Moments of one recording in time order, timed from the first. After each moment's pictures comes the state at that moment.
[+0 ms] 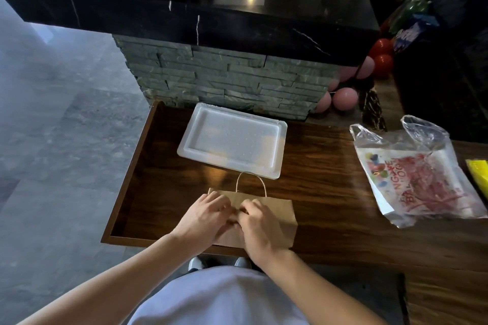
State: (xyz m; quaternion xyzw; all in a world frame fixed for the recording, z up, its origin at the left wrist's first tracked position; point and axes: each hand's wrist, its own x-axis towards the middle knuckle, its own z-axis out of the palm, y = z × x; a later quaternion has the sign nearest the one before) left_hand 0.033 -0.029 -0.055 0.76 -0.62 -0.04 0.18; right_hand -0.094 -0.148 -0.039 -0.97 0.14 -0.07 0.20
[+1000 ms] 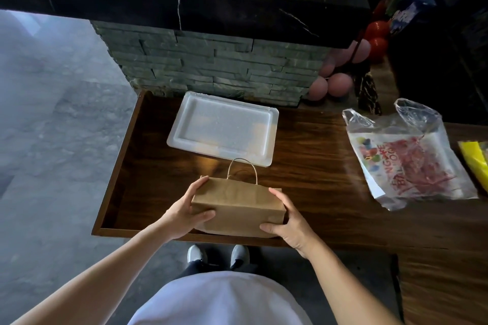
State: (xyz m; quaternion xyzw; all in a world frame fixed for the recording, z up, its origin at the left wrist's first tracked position) left_hand 0.044 -0.010 -0.104 0.76 -0.24 -0.45 0.40; right_hand -0.169 -0.221 -0.089 -0.67 0.36 0.06 0.64
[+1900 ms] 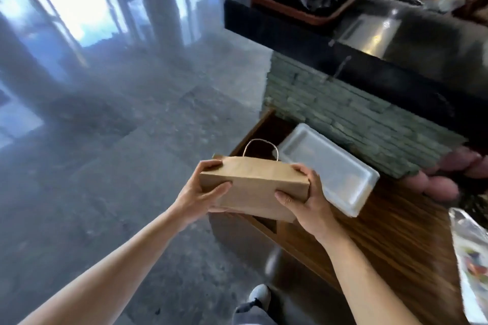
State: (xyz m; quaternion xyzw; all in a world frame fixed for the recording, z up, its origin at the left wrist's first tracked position) left_hand 0.018 0.160 -0.007 0.67 0.00 -0.21 0.71; right_hand -0.047 -0.102 0.018 -0.82 0.07 -0.02 0.57
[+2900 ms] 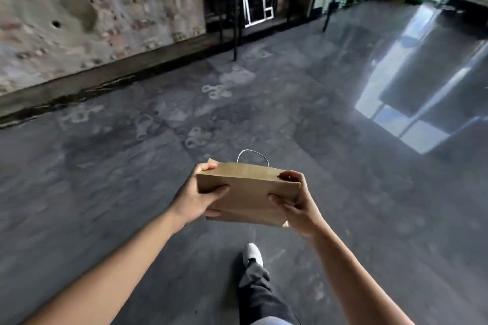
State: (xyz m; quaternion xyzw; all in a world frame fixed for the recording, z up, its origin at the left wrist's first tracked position) left_hand -0.514 0.891 -0.024 0.41 0.59 0.44 0.54; right_hand -0.252 0.913 -0.044 -0.47 -0.59 0.52 0.39
